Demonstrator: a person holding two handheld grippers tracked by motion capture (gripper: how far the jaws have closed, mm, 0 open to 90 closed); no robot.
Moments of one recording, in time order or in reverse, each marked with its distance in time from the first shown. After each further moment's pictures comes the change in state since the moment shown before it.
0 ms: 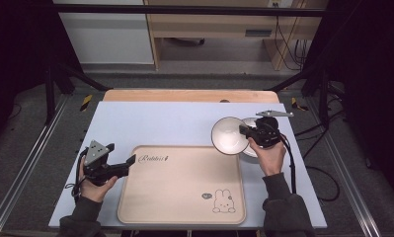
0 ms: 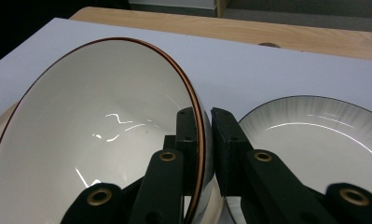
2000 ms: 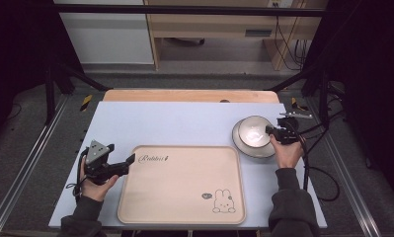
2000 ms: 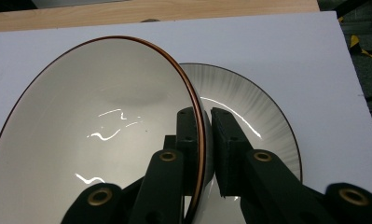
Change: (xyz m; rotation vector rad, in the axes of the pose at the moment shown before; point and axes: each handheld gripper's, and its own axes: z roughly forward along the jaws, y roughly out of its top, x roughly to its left) left arm 0.004 -0.004 0.006 0.019 0.027 -0.023; right arm -0.095 -0.024 0.019 0.034 -0.247 0.190
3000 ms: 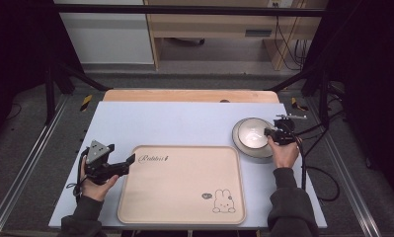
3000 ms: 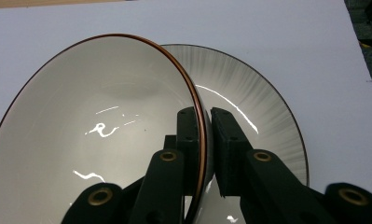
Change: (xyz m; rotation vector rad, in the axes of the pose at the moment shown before) left arm 0.001 -0.001 0.001 0.004 -0.002 -0.003; right arm -0.002 -0.007 0.020 0.048 -0.038 0.000
